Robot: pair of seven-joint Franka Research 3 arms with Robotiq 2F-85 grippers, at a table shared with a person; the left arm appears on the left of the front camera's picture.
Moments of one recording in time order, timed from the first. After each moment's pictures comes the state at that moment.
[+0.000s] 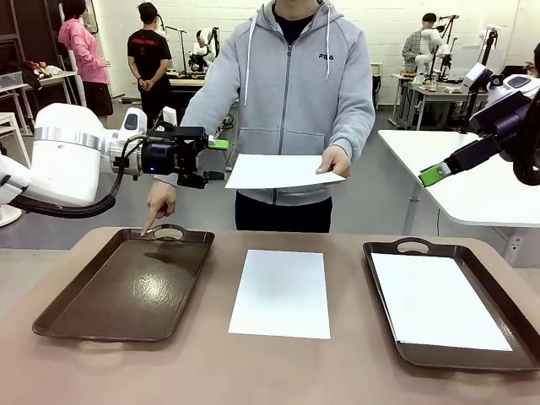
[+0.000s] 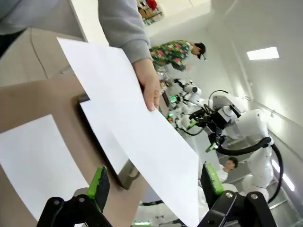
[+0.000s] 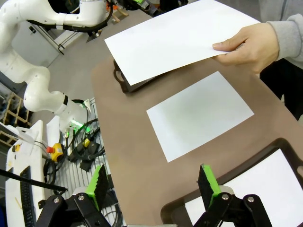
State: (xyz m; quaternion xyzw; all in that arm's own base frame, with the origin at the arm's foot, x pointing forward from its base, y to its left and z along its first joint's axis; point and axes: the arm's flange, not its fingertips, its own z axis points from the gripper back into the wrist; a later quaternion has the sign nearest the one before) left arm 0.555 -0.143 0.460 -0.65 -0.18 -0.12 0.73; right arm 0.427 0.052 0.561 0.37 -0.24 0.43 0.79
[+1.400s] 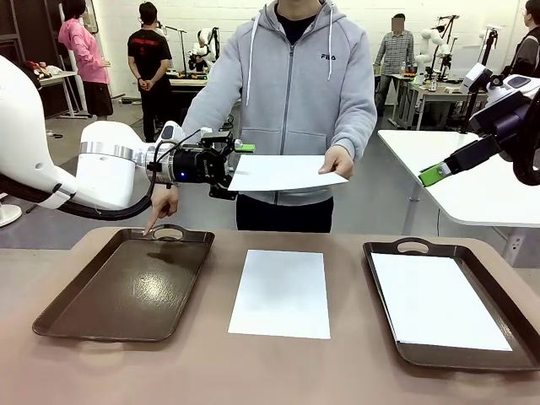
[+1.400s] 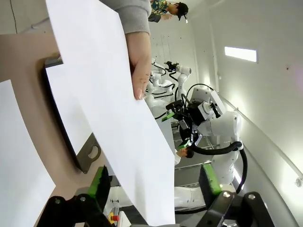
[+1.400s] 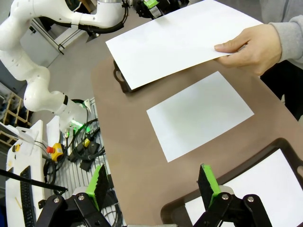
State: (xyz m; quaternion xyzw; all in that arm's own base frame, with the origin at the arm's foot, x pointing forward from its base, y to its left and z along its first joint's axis) left arm 0.580 -0.196 0.436 -0.71 -0.04 -0.09 0.70; right arm 0.427 0.052 0.561 0.37 -0.24 0.43 0.79
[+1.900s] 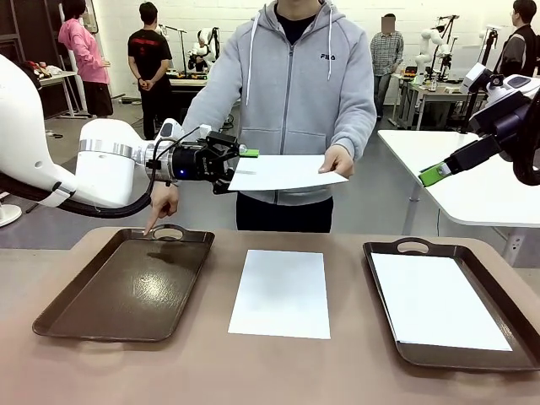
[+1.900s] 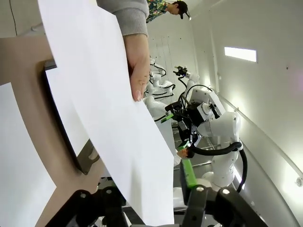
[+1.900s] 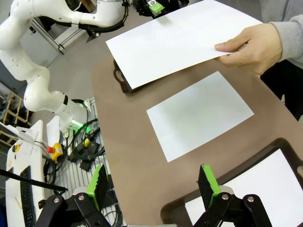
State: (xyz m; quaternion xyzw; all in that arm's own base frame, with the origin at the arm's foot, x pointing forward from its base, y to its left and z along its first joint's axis) left arm 0.582 -0.194 0.438 -0.70 -0.04 -0.09 0.70; right arm 0.427 0.052 0.561 0.37 -0.24 0.43 0.79
